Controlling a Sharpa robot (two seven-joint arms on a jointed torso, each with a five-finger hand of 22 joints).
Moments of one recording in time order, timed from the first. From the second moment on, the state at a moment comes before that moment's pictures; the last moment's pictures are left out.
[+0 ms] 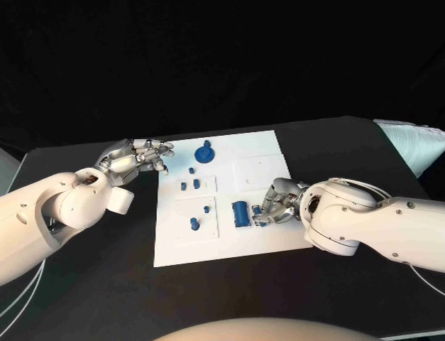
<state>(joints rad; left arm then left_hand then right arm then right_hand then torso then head) 0.89 -0.91 0.34 1.44 -0.25 -0.01 0.18 1.40 -0.15 0.48 0.12 0.28 0.91 0.18 0.22 0.36 0.98 0.12 0.39 0.18 1.05 0.05 0.90 0.49 0.18 0.99 0.14 0.70 0.61 1.22 -0.88 -0.18 1.81 -1.22 -0.27 -0.68 1.18 -0.21 0.39 0.29 0.21 1.09 0.05 0.31 0.66 1.47 -0.01 1.43 1.31 1.47 -0.08 1.56 1.31 0.05 1.47 0.02 1.39 1.31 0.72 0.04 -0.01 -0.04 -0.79</state>
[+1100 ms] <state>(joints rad) 0.89 -0.91 0.34 1.44 -0.25 -0.01 0.18 1.40 -0.15 0.48 0.12 0.28 0.91 0.18 0.22 0.36 0.98 0.12 0.39 0.18 1.05 0.05 0.90 0.49 0.18 0.99 0.14 0.70 0.61 1.21 -0.87 -0.18 1.79 -1.24 -0.28 -0.67 1.10 -0.17 0.13 0.29 0.29 1.09 0.05 0.31 0.64 1.47 -0.01 1.42 1.31 1.47 -0.08 1.56 1.31 0.05 1.47 0.02 1.39 1.31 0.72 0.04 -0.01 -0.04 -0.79</state>
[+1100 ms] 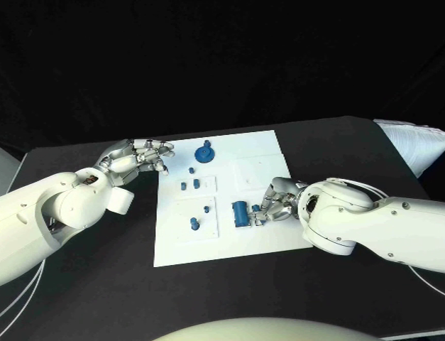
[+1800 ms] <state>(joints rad) 0.89 -0.91 0.34 1.44 -0.26 -0.01 0.18 1.40 -0.15 0.48 0.12 0.28 0.91 0.18 0.22 0.36 0.98 0.12 0.39 0.18 1.05 0.05 0.90 0.49 0.18 0.99 0.14 0.70 0.61 1.21 -0.92 -0.18 1.83 -1.23 -0.28 -0.65 1.09 -0.12 0.11 0.29 0.32 1.09 0.05 0.32 0.64 1.46 -0.02 1.42 1.31 1.47 -0.08 1.56 1.31 0.05 1.47 0.02 1.39 1.31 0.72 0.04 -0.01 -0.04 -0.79</state>
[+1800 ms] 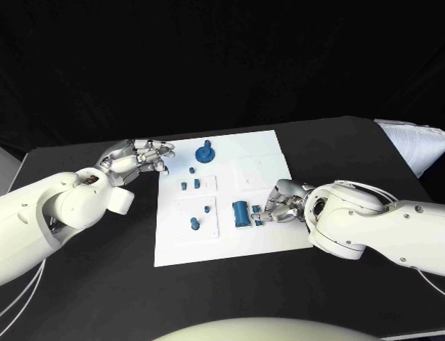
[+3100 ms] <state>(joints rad) 0.87 -0.85 0.34 1.38 -0.20 -0.14 0.30 1.41 -0.21 0.44 0.21 0.27 0.86 0.17 0.21 0.34 0.99 0.17 0.26 0.09 0.81 0.14 0.46 0.30 0.18 0.77 0.26 0.29 0.36 1.23 -0.84 -0.15 1.44 -0.60 -0.57 0.13 1.47 -0.20 0.39 0.28 0.20 0.91 0.16 0.24 0.55 1.05 0.08 0.36 0.66 1.16 0.02 0.62 0.81 0.17 1.20 0.12 0.07 0.95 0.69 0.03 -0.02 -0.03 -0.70</state>
